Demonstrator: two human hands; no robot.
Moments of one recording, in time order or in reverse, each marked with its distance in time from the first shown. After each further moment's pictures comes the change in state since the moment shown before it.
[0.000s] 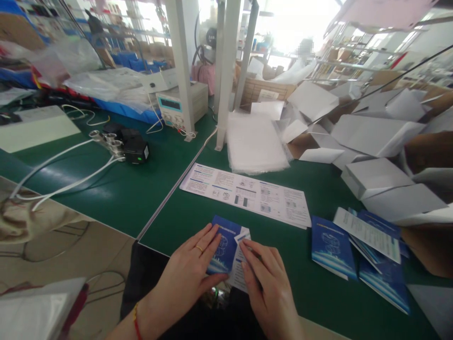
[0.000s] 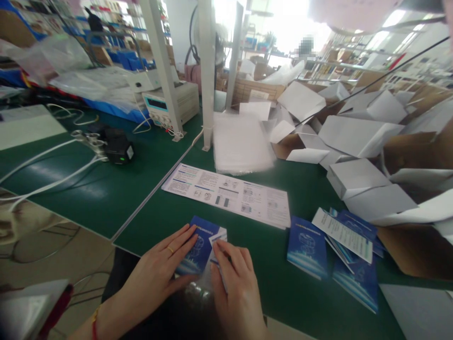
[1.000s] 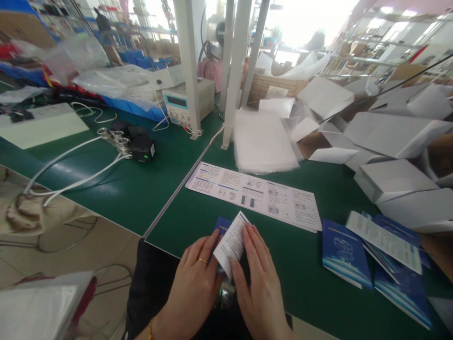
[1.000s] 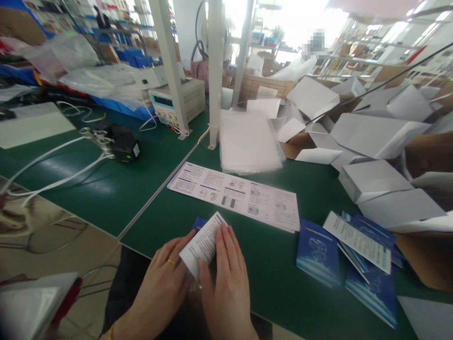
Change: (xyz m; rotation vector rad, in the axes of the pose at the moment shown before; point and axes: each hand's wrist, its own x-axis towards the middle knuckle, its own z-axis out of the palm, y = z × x) left_hand -0.008 0.023 0.009 0.144 0.174 -0.179; right_hand -0.002 -0.014 0.035 -0.112 -0.059 0.148
